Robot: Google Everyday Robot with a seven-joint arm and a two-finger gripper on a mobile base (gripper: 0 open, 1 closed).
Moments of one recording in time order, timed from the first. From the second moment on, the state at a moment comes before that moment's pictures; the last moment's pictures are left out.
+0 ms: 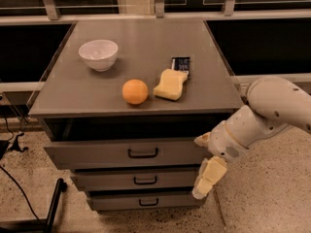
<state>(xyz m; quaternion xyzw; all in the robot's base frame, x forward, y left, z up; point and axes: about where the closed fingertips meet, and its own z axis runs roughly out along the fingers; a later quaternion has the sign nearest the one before) 0.432 -0.116 0.719 -0.58 0.76 0.26 0.15</state>
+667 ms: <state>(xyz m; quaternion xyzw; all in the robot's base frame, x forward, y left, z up) 0.457 -0.114 0.730 -0.60 0.76 0.22 0.15</state>
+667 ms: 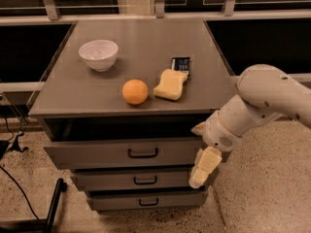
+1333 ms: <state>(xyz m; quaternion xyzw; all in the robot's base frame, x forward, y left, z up) 0.482 -0.115 0.707 -0.63 0.73 0.19 0.18</state>
